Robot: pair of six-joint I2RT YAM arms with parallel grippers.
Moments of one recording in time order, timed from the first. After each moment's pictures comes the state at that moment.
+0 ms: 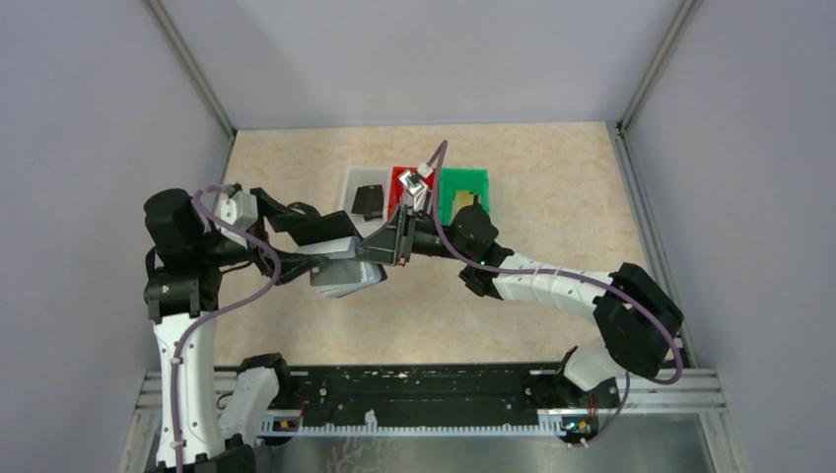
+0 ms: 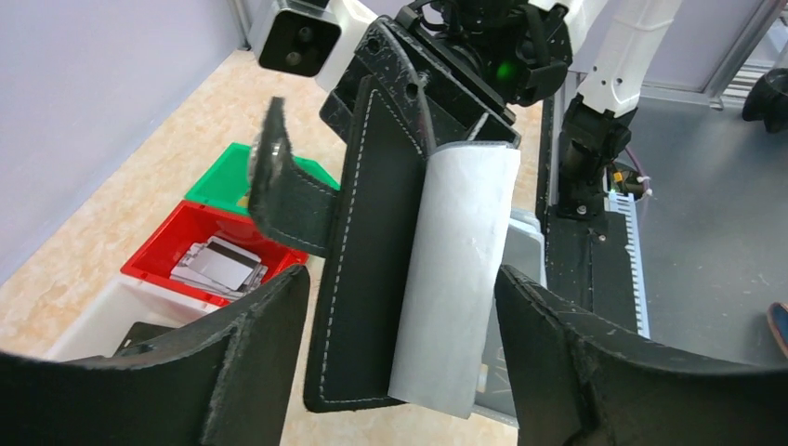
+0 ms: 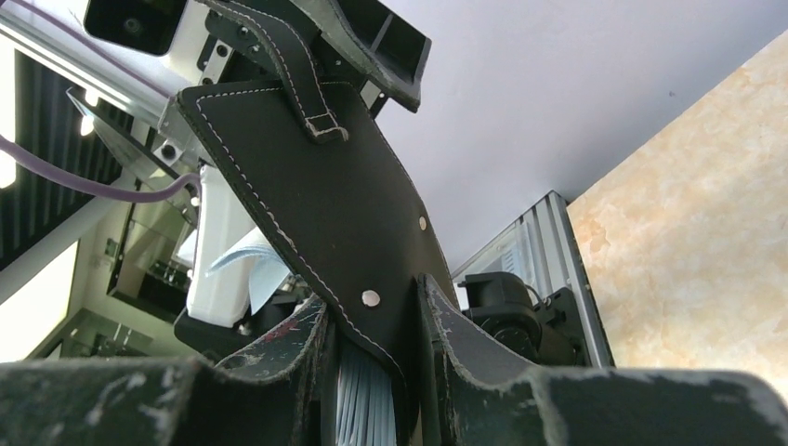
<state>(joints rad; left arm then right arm) 0.15 0.78 1.06 -0.54 1.47 0.32 0.92 1.47 0.89 0.86 -0.58 1.14</state>
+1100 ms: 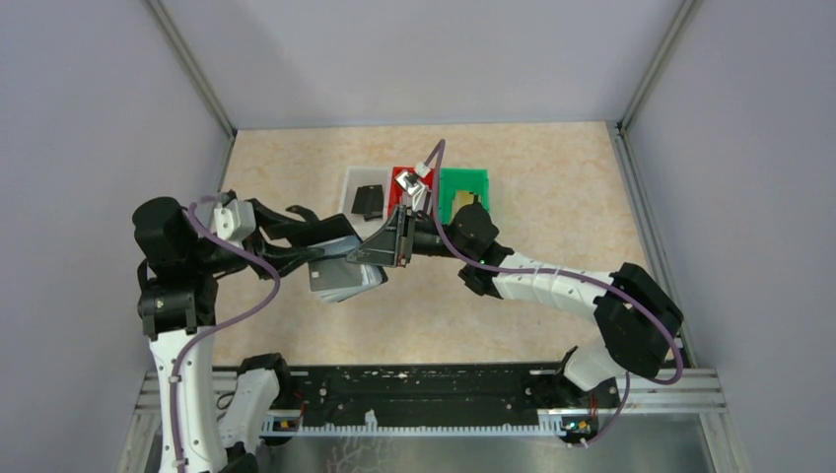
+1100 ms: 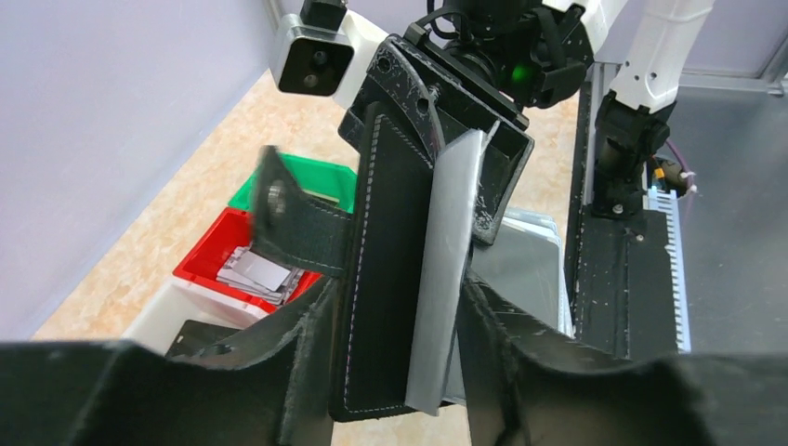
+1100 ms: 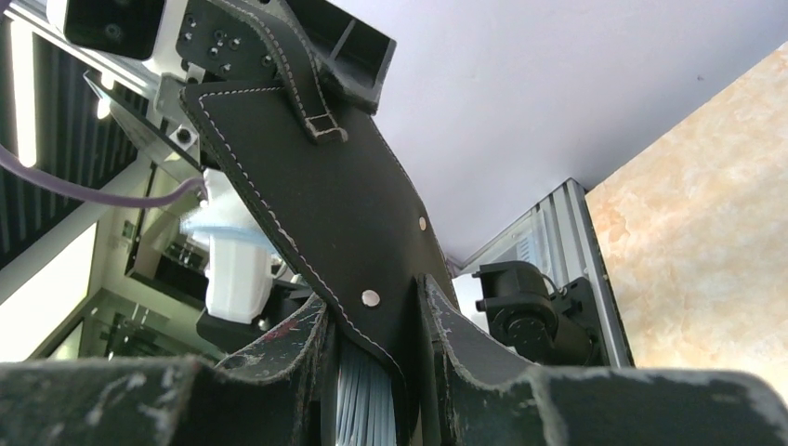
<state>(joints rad) 0.15 0.74 1.10 -0.55 1.40 0.34 0.92 1.47 0.90 0.87 -0.62 1.17</state>
